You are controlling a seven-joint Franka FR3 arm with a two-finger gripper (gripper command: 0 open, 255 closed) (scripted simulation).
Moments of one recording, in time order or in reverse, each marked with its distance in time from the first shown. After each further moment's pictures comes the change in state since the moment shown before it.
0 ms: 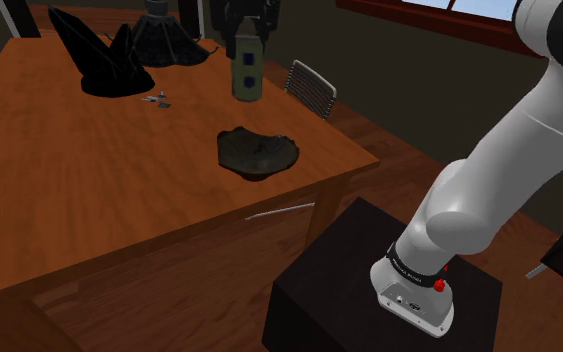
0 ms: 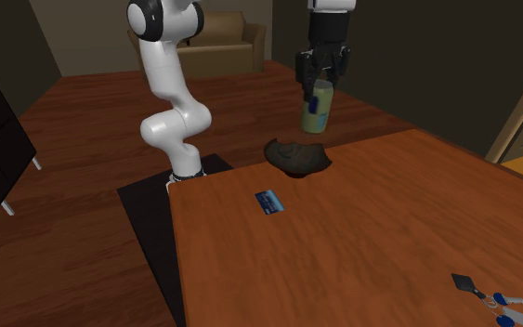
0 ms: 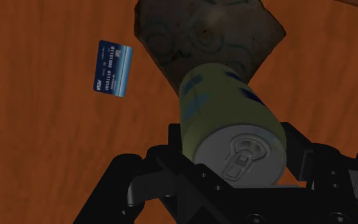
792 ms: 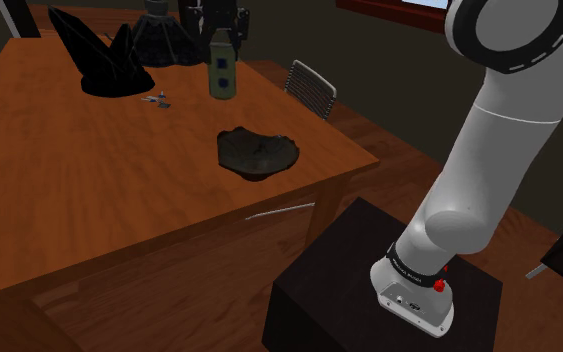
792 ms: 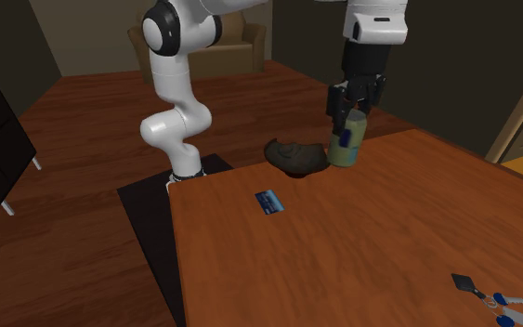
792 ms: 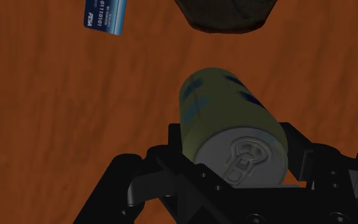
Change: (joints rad) arm -0.017 0.277 -0.018 0.224 -0.064 0.047 -0.040
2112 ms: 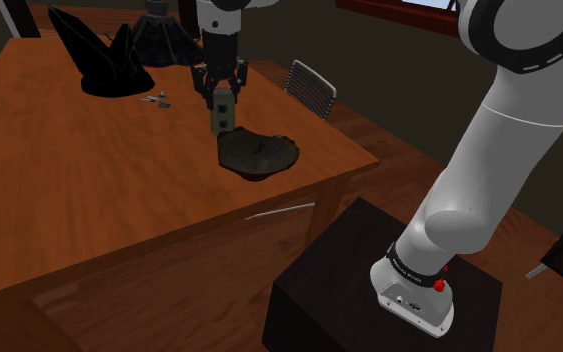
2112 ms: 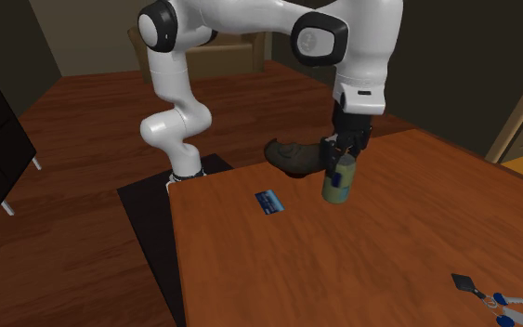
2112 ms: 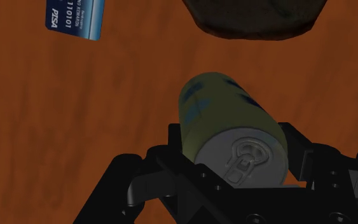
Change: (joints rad) arm -0.008 -0.055 -0.004 -0.346 0.012 0.292 -0.005
